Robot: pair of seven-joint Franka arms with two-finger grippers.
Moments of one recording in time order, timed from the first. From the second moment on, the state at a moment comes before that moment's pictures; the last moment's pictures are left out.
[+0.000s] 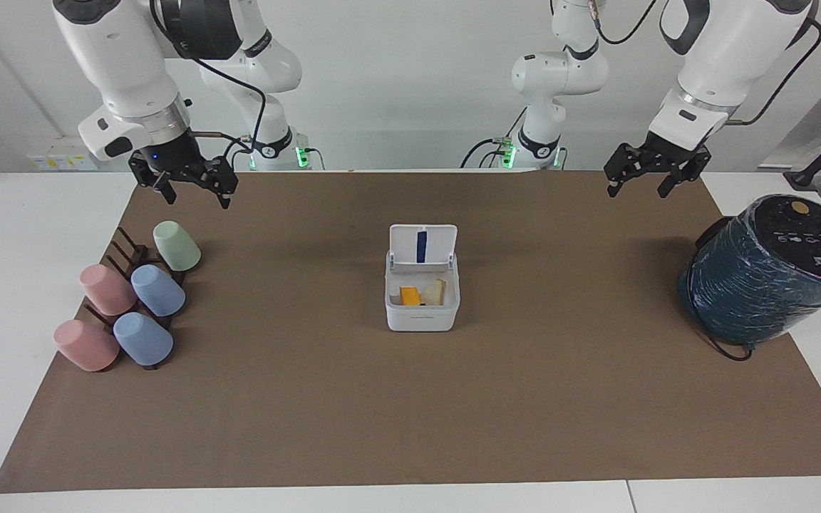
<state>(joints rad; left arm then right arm) -0.05 -0.06 -0.07 -1.68 -0.04 1.61 -0.04 0.02 -0.03 0.04 -1.68 -0.03 1.62 0.17</state>
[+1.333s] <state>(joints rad) -0.43 -0.21 -0.08 -2.12 -0.04 2.08 -0.56 0.02 -0.03 0.04 -1.68 -0.03 1.62 0.17</state>
